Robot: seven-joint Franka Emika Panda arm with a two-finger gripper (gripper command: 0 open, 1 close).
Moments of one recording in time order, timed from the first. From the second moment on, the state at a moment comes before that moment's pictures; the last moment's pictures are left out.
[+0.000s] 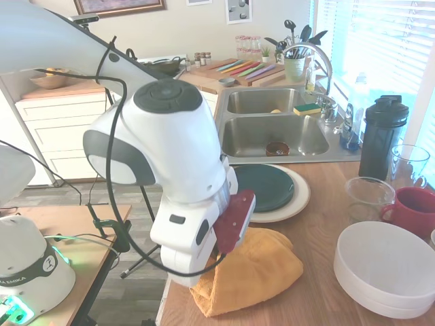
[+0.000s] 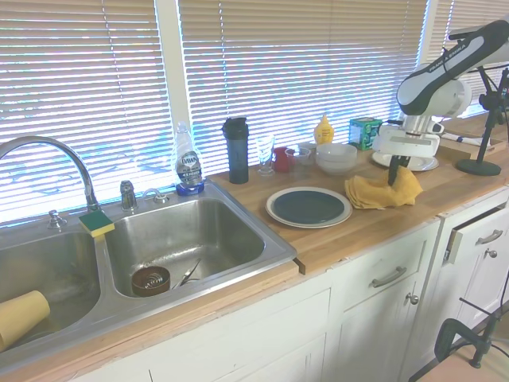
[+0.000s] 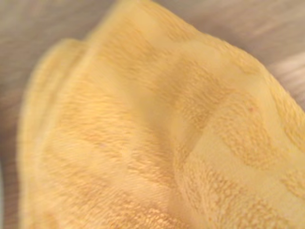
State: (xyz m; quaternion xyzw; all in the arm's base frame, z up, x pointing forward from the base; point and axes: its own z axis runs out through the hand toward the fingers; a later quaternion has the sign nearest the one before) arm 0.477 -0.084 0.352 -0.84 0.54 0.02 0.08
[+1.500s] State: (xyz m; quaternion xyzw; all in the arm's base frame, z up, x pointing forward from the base) arm 0.469 -0.070 0.362 -0.86 0.51 -0.01 0.02
